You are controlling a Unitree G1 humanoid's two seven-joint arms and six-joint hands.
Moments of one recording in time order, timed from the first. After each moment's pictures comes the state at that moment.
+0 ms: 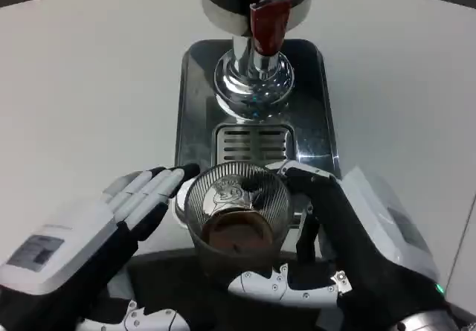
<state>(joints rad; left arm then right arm) 0.19 0.55 0.25 -0.39 0.41 -0.47 -0.33 0.11 -0.04 0.48 -0.86 -0.95 0.41 0.25</state>
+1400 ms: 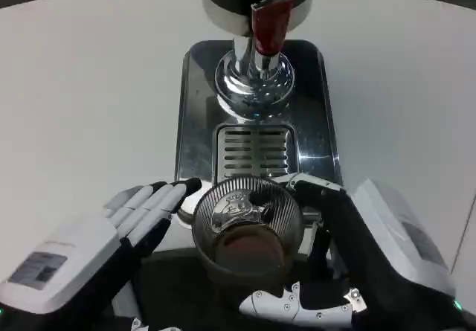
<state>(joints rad) 0.26 0.54 0.24 -0.44 0.44 -0.46 -0.31 0.21 -0.06 0.46 -0.91 -0.96 0.35 0.28</state>
